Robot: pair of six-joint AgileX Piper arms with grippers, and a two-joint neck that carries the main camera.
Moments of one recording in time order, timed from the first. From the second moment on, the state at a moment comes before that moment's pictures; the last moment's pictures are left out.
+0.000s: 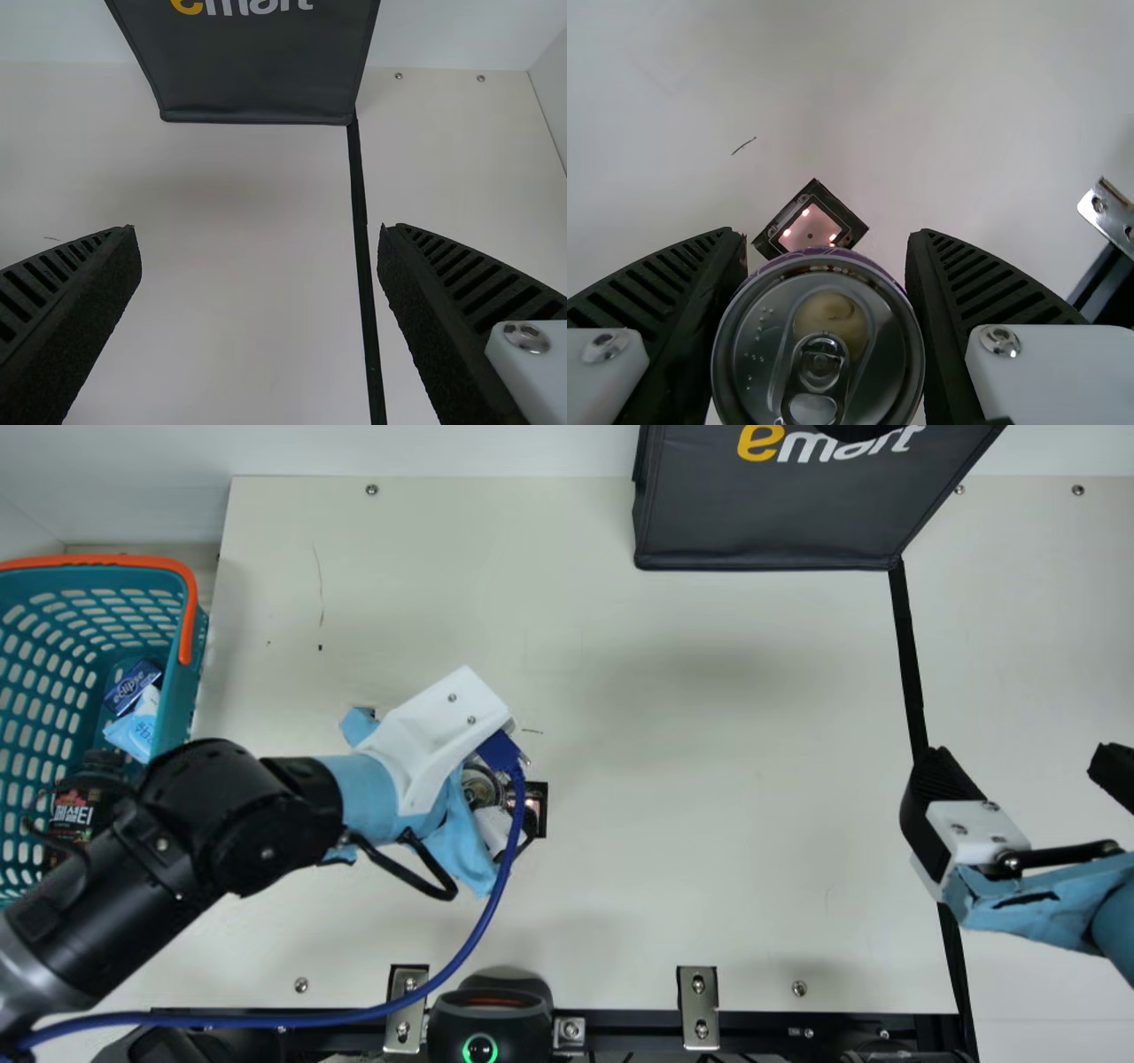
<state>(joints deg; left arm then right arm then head) -41.8 77.3 -61.1 -14.2 52.1 15.9 0.7 42.7 -69.8 -0.8 69.5 0.0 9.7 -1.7</state>
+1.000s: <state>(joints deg) -33.2 77.7 -62.0 -31.6 63.7 64.7 0.7 42.7 -69.8 -0.8 69.5 0.0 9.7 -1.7</state>
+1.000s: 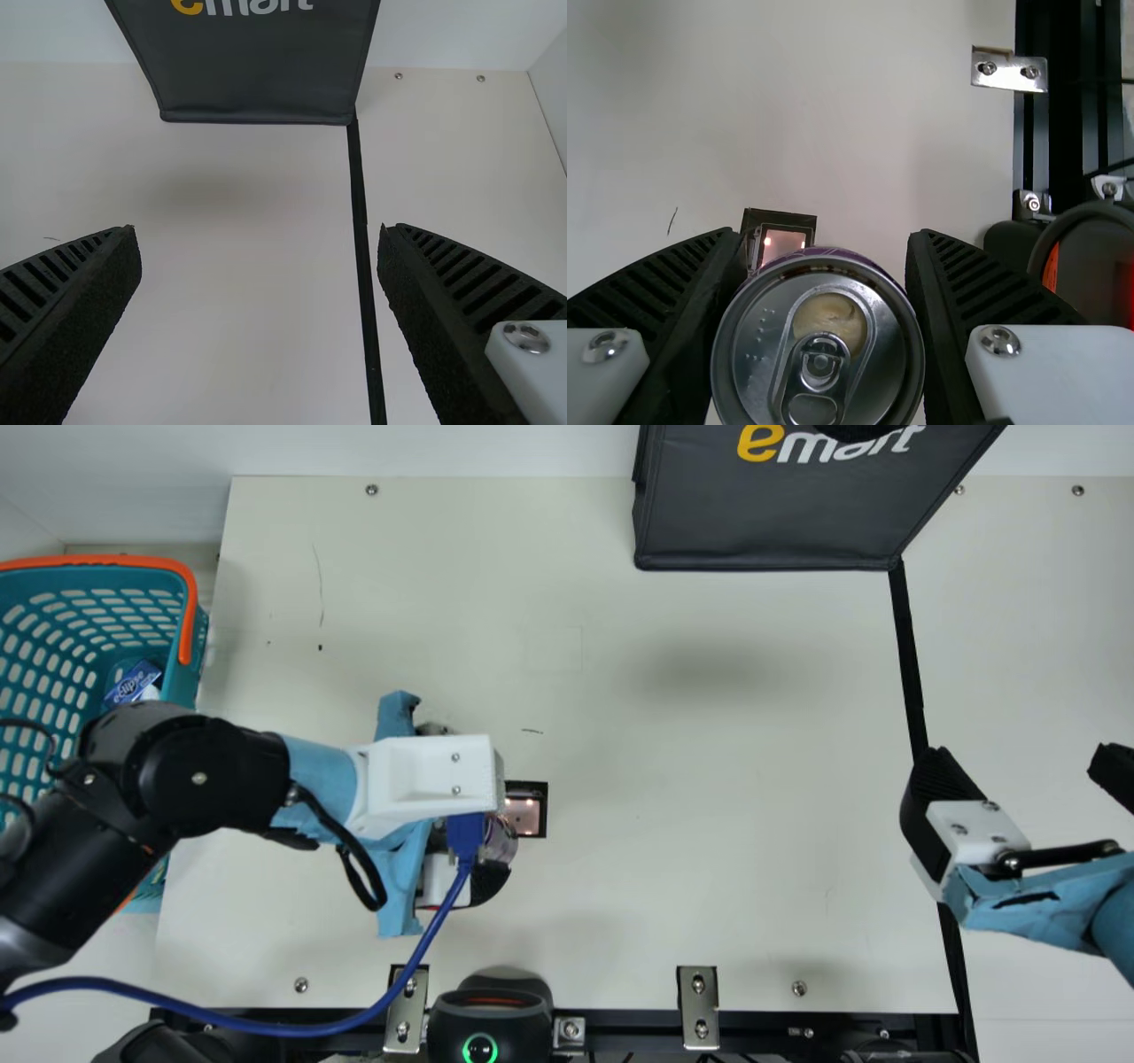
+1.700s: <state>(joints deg) -34.3 82.3 -63.4 -32.1 64.1 73.1 0.7 42.7 -69.8 -0.8 69.5 0.0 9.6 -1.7</state>
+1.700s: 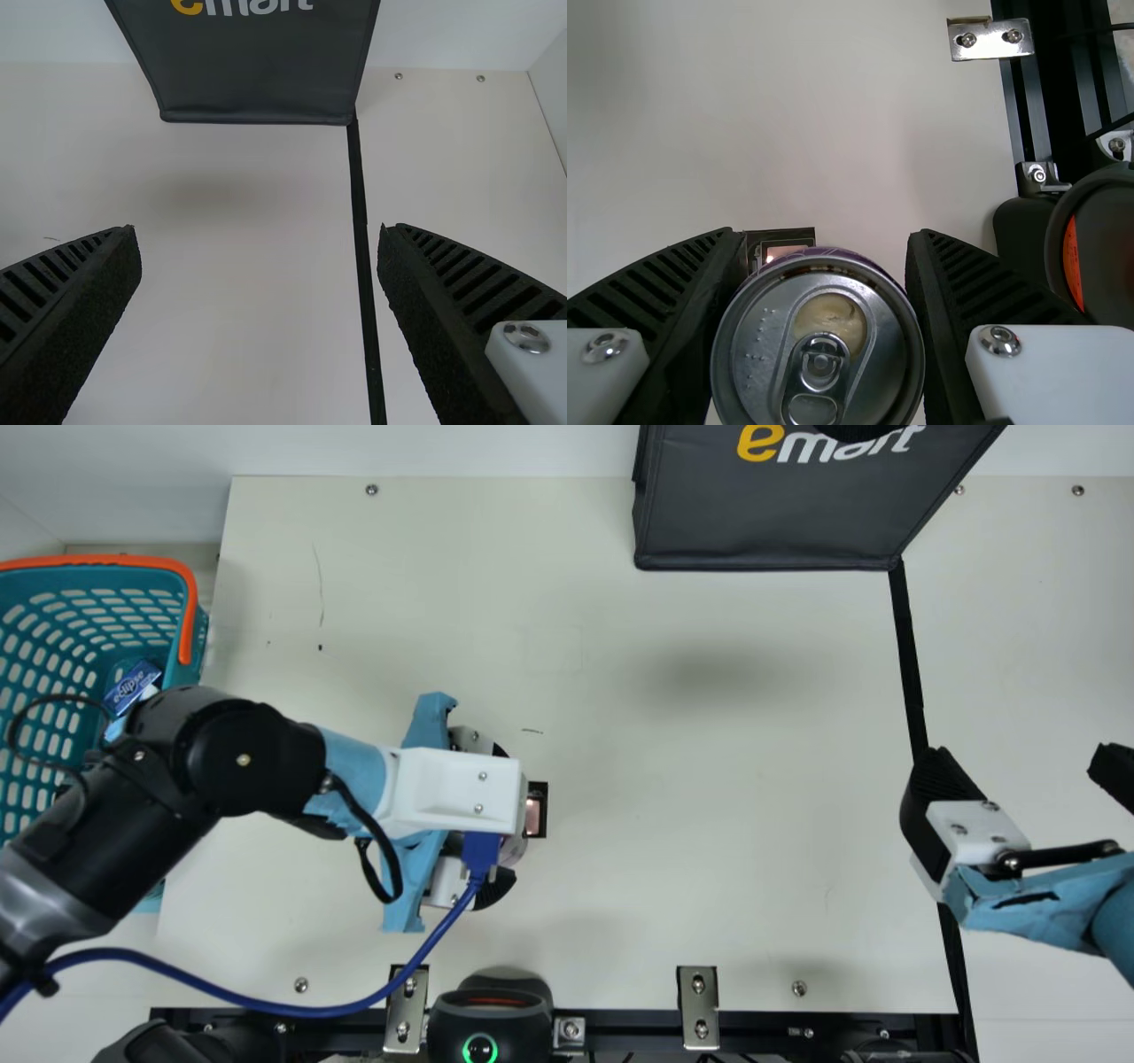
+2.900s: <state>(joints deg) -33.0 88.5 -63.7 -34.0 60.0 75.9 0.7 42.7 -69.8 -0.8 69.5 0.0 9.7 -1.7</state>
